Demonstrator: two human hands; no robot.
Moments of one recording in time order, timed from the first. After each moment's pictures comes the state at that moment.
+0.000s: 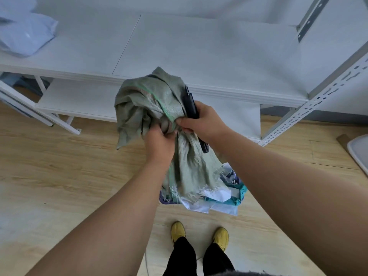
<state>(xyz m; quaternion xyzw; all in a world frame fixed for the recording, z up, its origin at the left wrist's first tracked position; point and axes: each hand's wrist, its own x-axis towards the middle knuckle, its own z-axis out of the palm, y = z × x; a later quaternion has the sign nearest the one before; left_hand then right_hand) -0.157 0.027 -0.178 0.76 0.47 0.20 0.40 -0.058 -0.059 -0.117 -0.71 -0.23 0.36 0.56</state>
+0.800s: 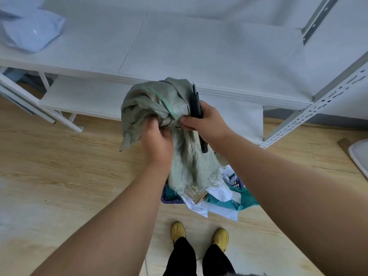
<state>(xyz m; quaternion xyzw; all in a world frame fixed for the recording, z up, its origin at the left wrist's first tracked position) -0.175 0.029 -0.162 0.78 0.44 0.27 0.34 -0.066 -0.050 -0.127 -0.68 -0.21 0.37 0.60</state>
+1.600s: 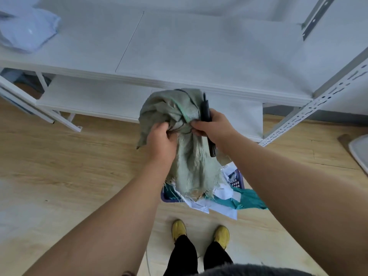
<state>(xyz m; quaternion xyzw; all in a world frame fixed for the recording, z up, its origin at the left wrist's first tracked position) -0.173 0.021 -0.165 0.82 0.40 0.21 0.35 -0.052 -0.064 -0.139 -0.69 -0.13 0.38 0.61</state>
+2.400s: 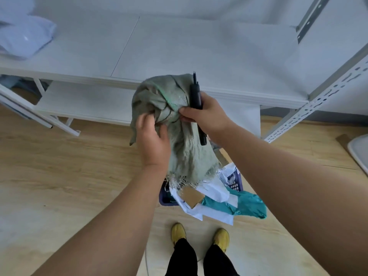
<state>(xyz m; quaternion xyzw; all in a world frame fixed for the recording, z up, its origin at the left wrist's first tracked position) -0.163 0.029 -0.154 0.82 0.39 0.32 0.27 -0.037 -0.050 -0.123 -0.66 -0.20 0.37 0.62</state>
